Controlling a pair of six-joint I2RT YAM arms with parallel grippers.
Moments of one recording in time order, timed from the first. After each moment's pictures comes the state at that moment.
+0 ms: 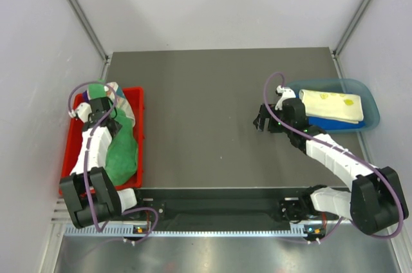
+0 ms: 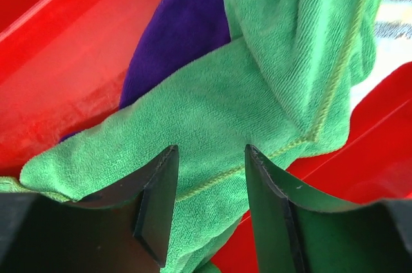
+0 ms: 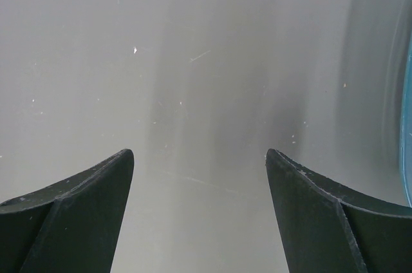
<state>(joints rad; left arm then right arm) 0.29 1.23 0.81 -0.52 -0.37 -0.69 0.36 1.16 0.63 -0.08 -0.06 0.35</state>
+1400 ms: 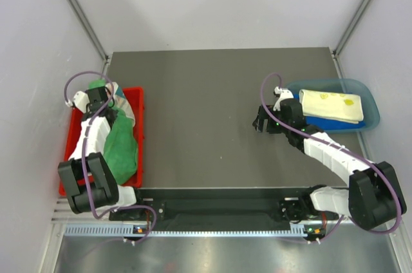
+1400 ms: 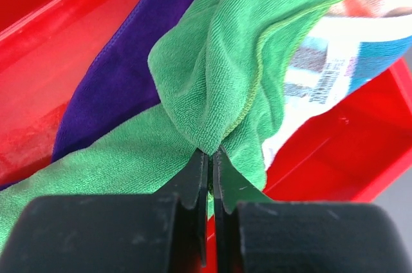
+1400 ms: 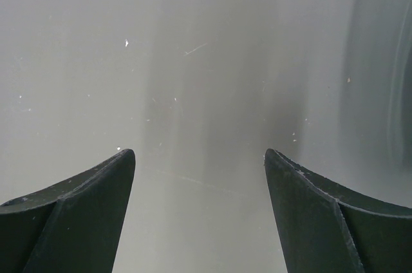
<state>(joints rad) 0.29 1.36 0.90 -0.37 -0.34 -0.75 0.37 1.21 0.63 -0.07 -0.05 0.34</state>
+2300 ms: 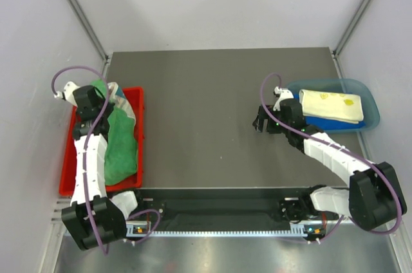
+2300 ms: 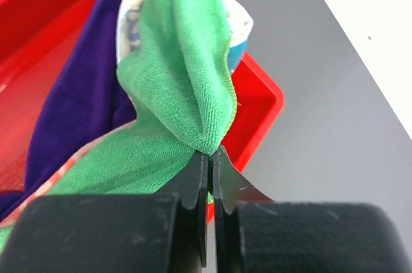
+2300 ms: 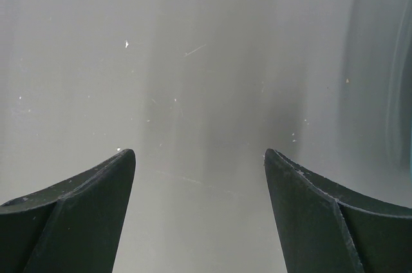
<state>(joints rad) 0.29 1.06 0.93 -0.37 -0.17 -0.66 0.38 1.20 0.63 -0.07 -0.04 0.34</state>
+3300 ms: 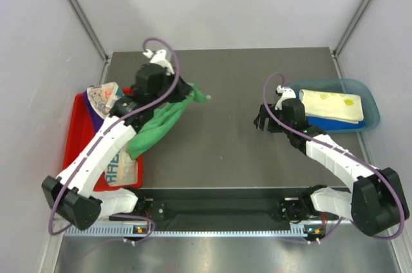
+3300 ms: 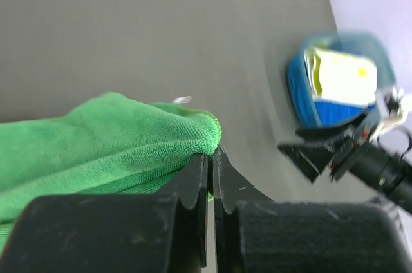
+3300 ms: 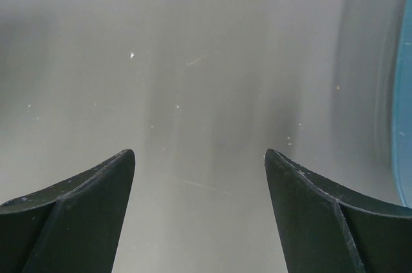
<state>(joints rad) -0.47 1.20 1.28 -0.46 0.03 -0.57 0.38 1.16 0.63 -0.07 -0.02 0.35</state>
